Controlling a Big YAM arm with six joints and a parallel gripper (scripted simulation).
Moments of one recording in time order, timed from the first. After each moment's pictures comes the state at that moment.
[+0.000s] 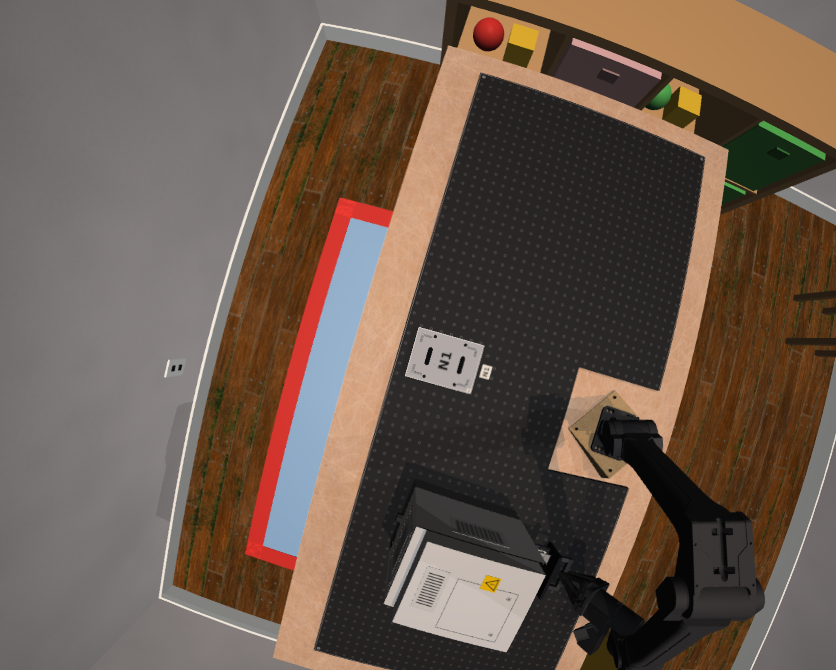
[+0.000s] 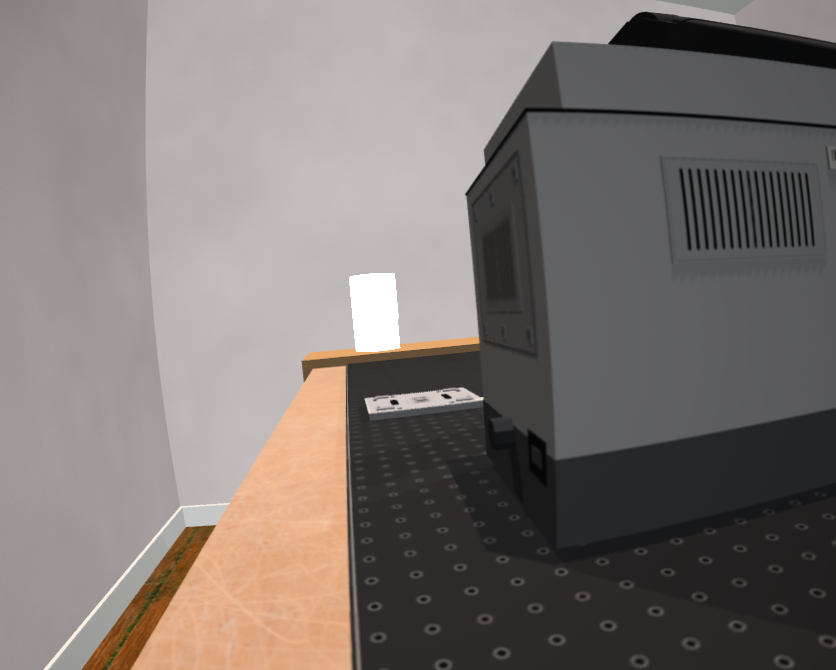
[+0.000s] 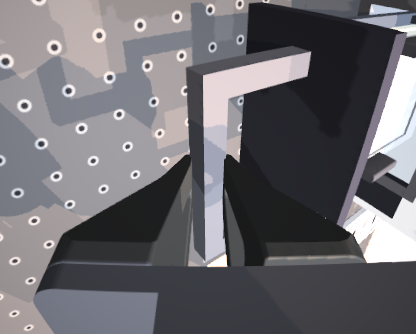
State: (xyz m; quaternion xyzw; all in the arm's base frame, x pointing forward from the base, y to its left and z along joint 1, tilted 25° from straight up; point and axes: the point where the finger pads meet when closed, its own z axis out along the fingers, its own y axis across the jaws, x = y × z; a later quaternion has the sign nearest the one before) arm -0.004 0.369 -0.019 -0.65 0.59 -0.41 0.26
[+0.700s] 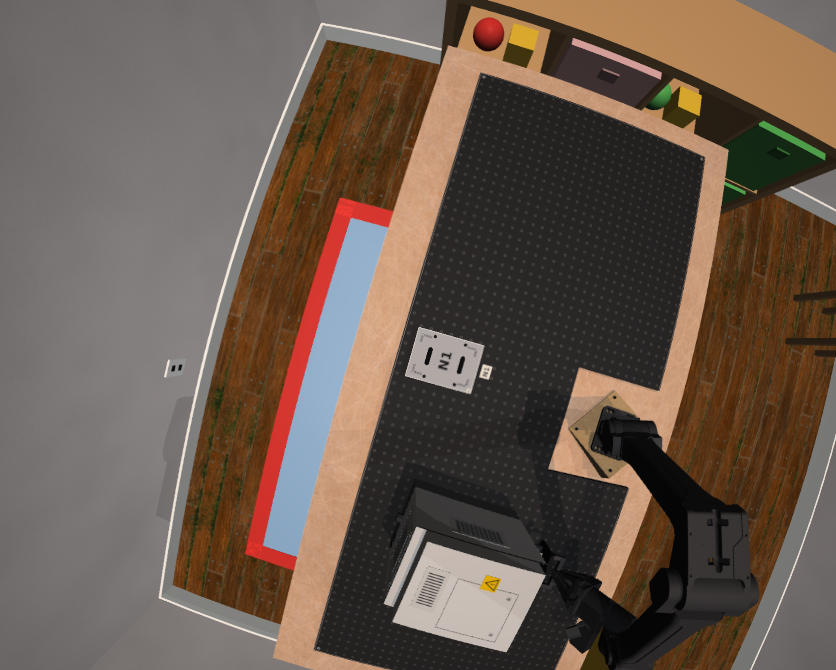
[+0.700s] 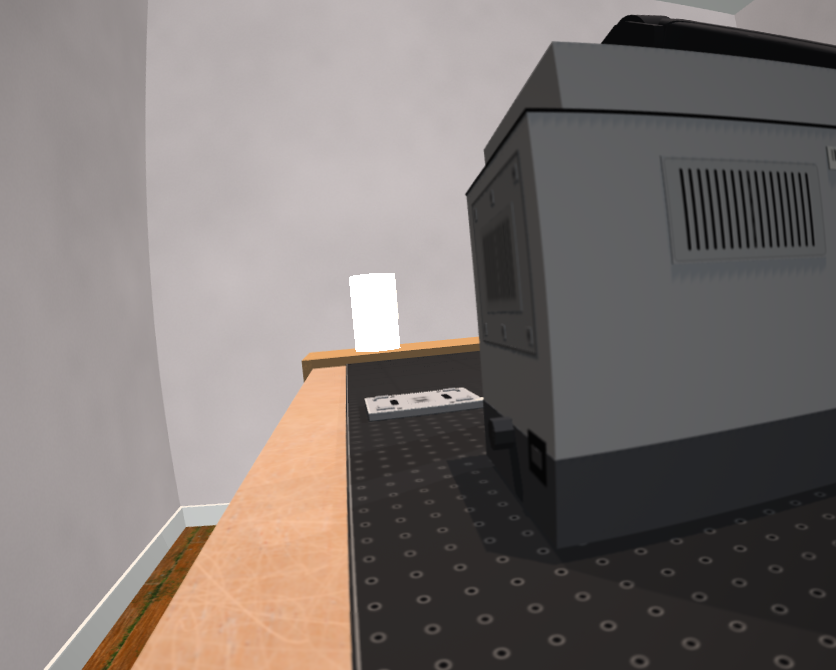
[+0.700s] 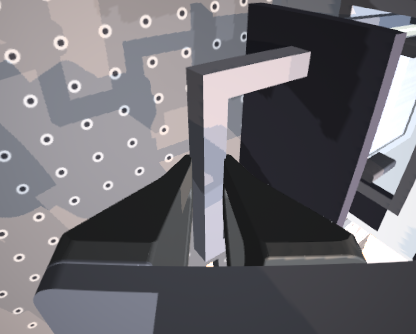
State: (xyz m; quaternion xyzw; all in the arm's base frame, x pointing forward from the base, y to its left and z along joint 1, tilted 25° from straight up) arm 0.016 0.370 -0.011 -0.65 0.59 -0.41 0.26
